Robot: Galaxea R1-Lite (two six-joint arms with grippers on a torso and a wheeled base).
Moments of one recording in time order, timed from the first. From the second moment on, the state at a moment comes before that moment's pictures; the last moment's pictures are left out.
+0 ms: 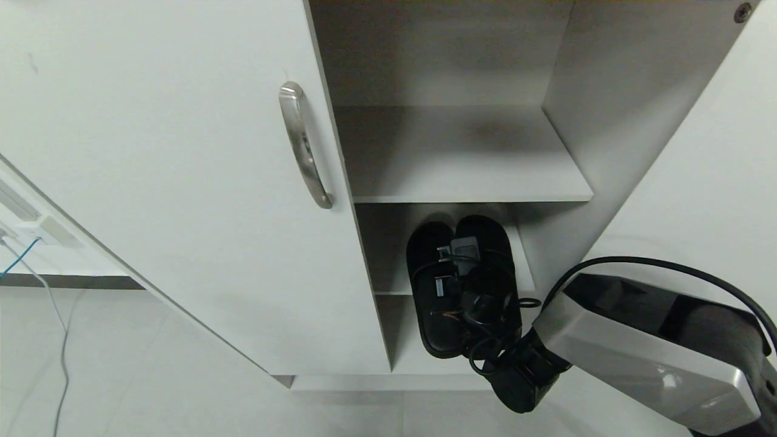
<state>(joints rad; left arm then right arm) 0.00 0.00 0.00 0.00 -0.02 0.00 0.74 2.45 -1.21 -1.39 -0.69 -0.19</state>
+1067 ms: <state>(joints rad) 0.00 0.00 0.00 0.00 -0.02 0.00 0.64 2.53 -1.71 -0.91 -0.69 -0.07</state>
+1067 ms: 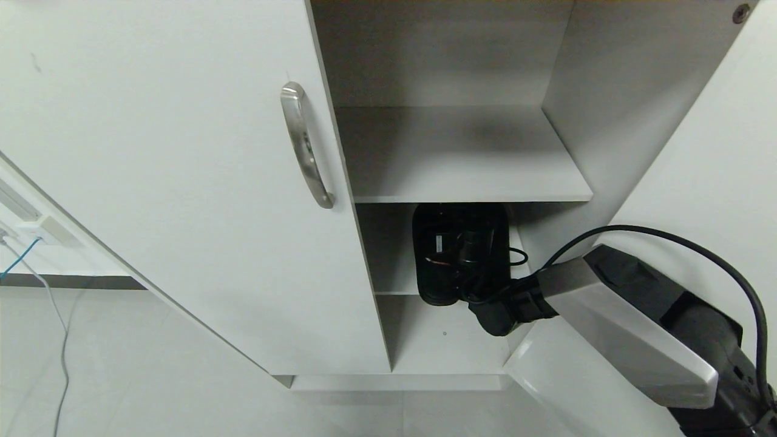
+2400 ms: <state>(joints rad) 0.00 0.00 0.00 0.00 -0.02 0.00 0.75 2.27 -1.09 -1.26 -0.70 -0.07</state>
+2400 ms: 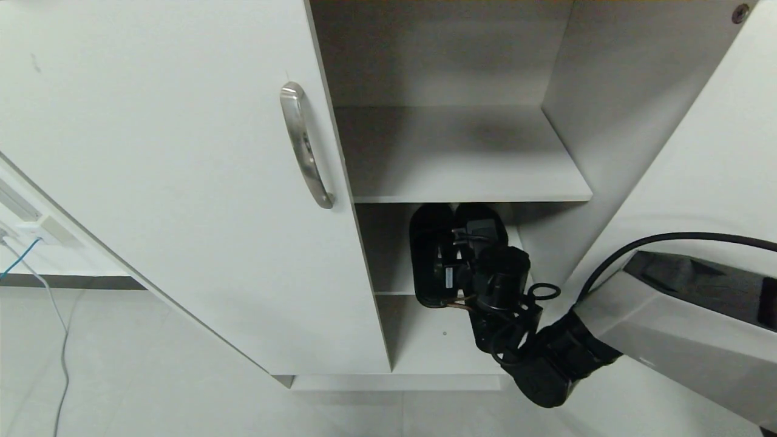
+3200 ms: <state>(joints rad) 0.00 0.00 0.00 0.00 -0.02 0.00 0.80 2.16 -0.95 -1.29 -0.70 -0.07</state>
